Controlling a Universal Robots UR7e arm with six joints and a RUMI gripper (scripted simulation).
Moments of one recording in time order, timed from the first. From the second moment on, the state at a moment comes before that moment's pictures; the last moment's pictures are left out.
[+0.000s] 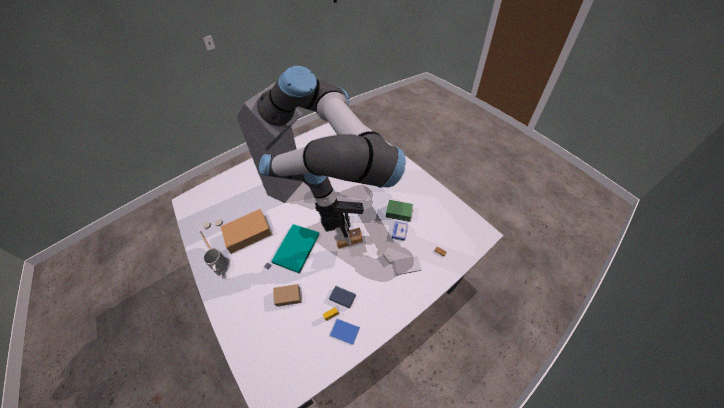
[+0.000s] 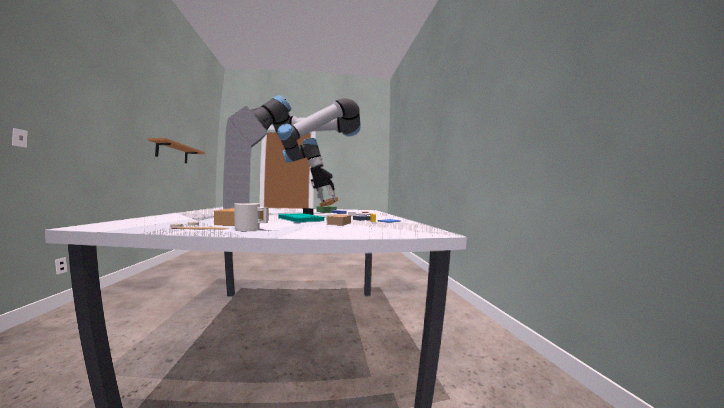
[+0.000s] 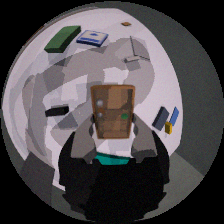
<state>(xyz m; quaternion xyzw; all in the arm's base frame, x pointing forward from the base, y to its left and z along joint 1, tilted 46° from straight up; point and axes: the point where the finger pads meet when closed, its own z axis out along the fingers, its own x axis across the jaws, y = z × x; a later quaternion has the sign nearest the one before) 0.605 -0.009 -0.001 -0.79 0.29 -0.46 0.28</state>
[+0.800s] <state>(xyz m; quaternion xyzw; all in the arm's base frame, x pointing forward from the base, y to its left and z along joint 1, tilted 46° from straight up) 0.606 -0.010 -0.001 -0.79 0.28 -0.47 0.28</state>
